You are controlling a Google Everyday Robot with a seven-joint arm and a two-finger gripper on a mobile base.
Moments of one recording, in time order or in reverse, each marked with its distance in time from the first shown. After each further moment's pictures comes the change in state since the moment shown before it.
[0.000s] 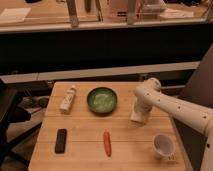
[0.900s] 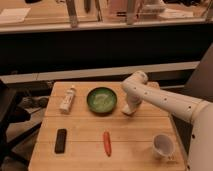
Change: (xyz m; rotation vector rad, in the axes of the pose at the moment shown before) arm -0.037 -0.057 -0.035 -0.002 0.051 -0.058
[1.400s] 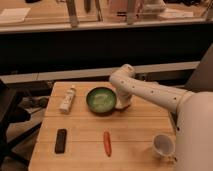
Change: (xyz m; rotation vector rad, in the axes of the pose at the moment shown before) arm -0.026 -0.045 -0.024 0.006 0.035 -0.062
